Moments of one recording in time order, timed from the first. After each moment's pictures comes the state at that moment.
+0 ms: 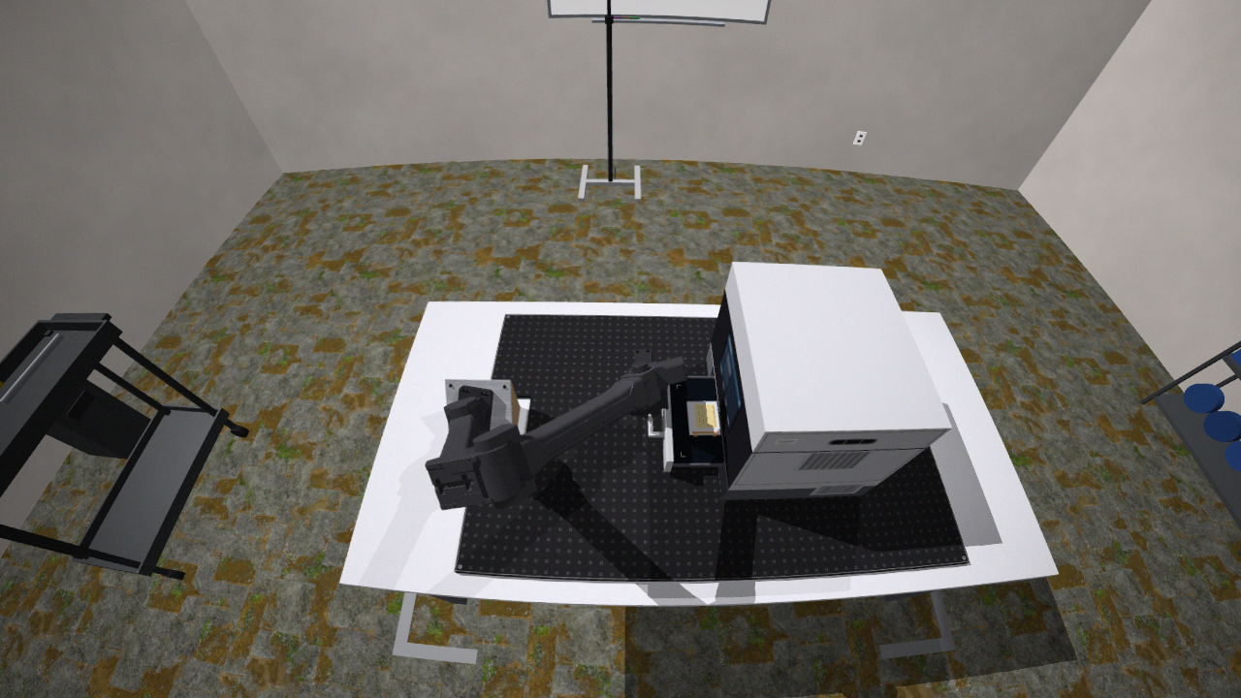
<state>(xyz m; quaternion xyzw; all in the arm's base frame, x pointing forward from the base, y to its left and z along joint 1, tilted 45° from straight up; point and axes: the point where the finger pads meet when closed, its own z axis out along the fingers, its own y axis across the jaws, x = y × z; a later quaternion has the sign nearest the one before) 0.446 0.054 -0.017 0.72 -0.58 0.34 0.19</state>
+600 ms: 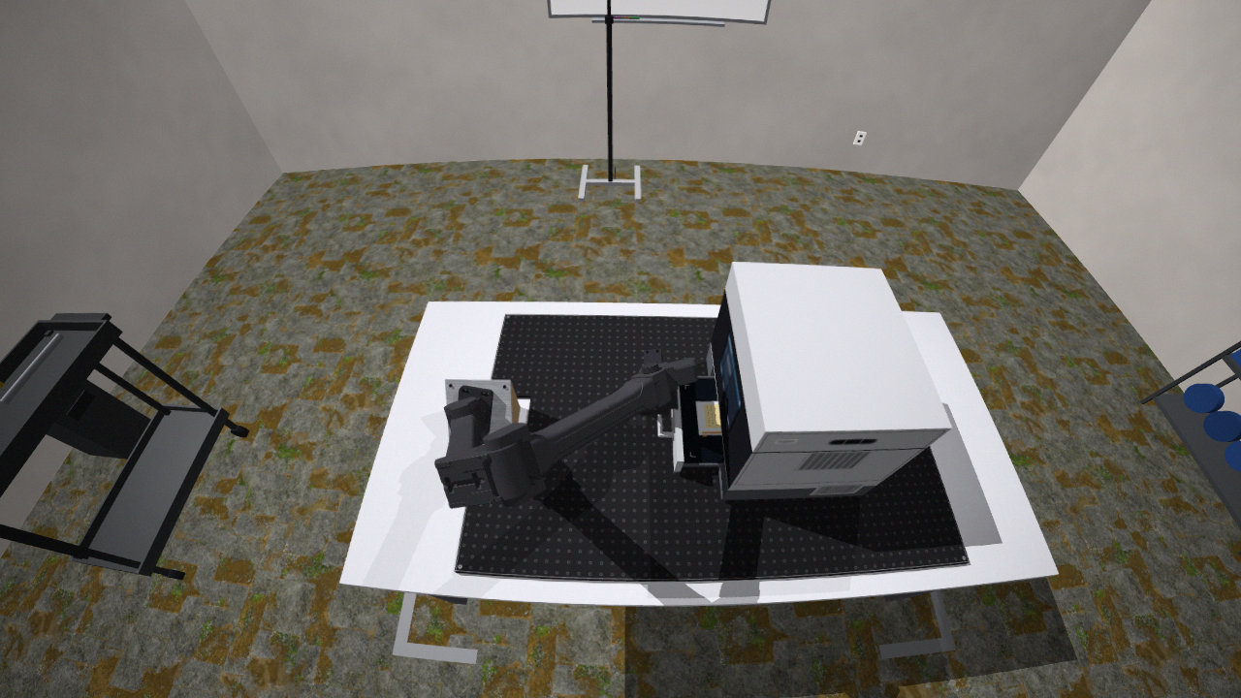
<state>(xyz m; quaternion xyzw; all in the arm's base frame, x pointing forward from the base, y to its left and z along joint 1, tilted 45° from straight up) 0.470 0.057 -0.017 0.72 -0.58 0.34 0.19</state>
